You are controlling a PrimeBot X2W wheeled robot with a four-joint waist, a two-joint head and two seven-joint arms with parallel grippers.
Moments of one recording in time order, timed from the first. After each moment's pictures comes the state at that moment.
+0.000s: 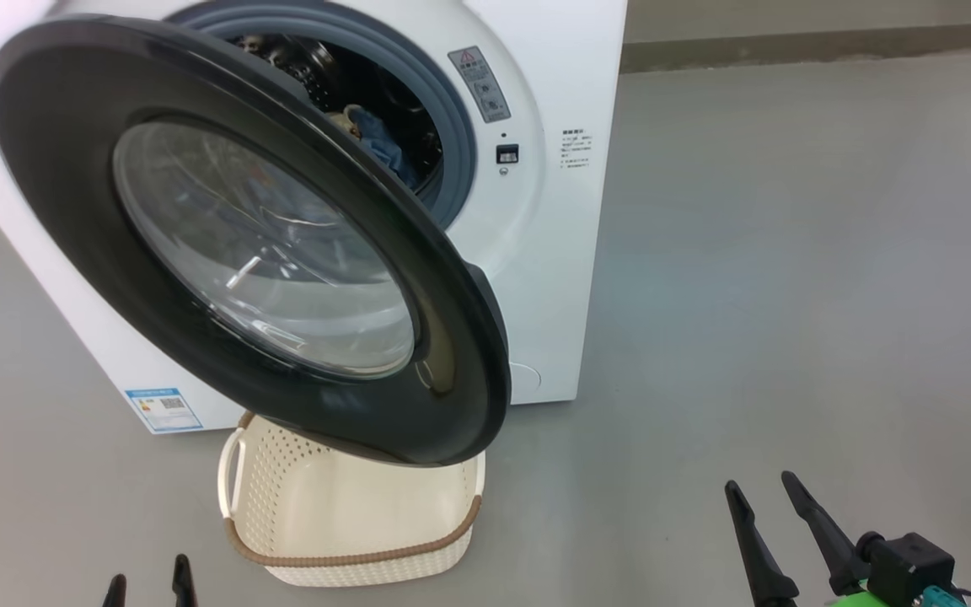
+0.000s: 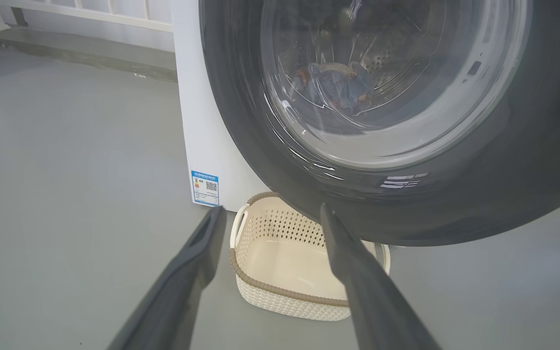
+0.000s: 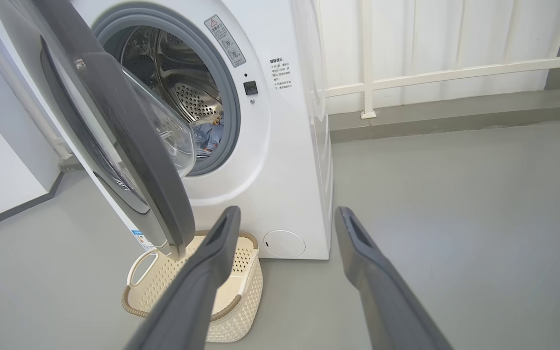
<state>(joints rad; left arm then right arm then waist) 0.12 0.09 -0.01 0.21 -0.39 -0.02 -0.25 0.05 -0.11 0.08 0.19 0.30 0.13 -0.26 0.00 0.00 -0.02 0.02</state>
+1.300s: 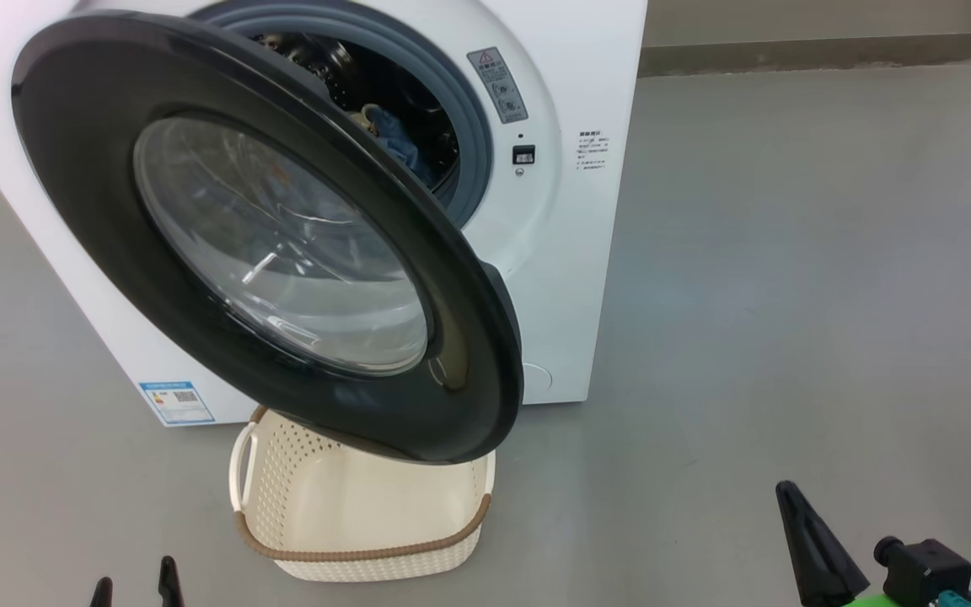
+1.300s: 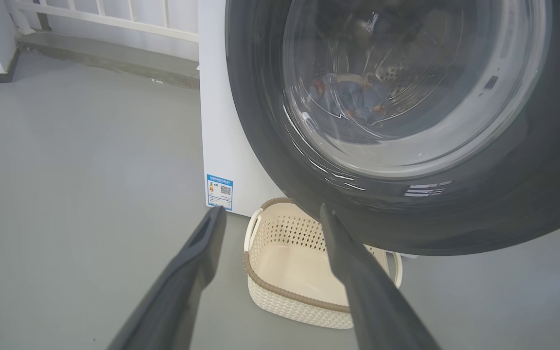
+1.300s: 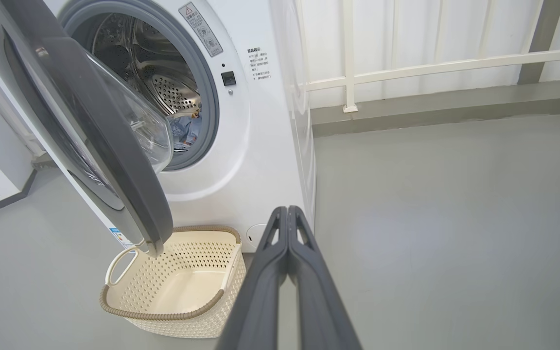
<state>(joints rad) 0.13 0.04 0.10 0.22 -0.33 -0.08 -0.25 0.06 -0.07 -0.02 0.22 0.24 0.13 -0.26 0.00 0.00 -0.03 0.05</state>
